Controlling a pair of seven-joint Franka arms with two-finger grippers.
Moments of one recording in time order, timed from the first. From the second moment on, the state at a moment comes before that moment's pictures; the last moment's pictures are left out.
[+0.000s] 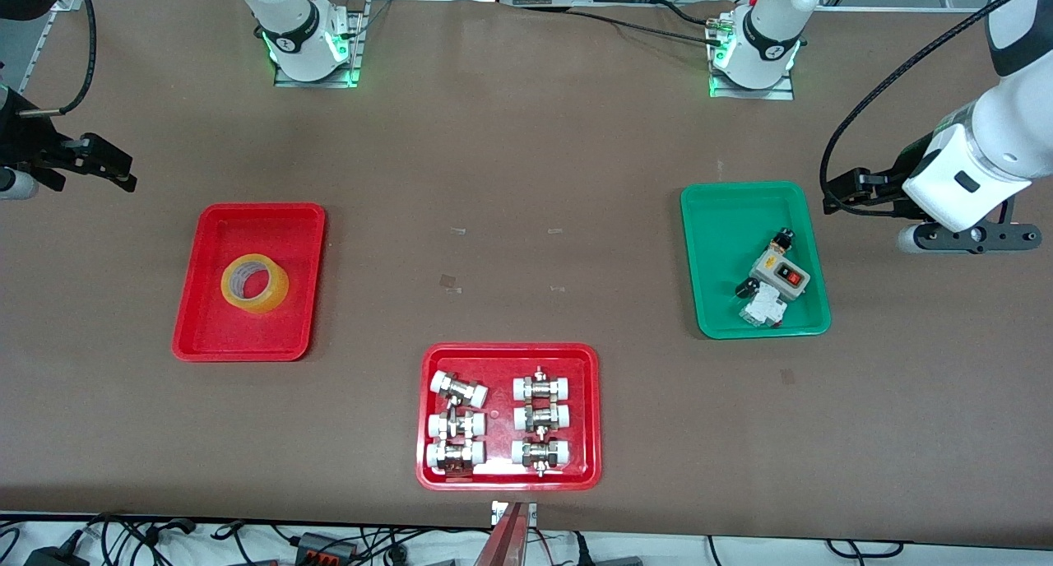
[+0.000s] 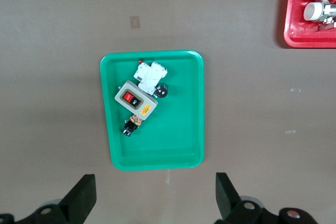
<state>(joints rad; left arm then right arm) -0.12 0.20 0.00 -1.38 -0.05 1.45 -0.15 -0.04 -0.05 -0.01 -1.76 -0.04 1.73 -0.05</state>
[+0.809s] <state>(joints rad) -0.12 0.20 0.00 -1.38 -0.05 1.45 -0.15 -0.04 -0.07 -0.01 -1.76 -0.02 1.73 -0.04</state>
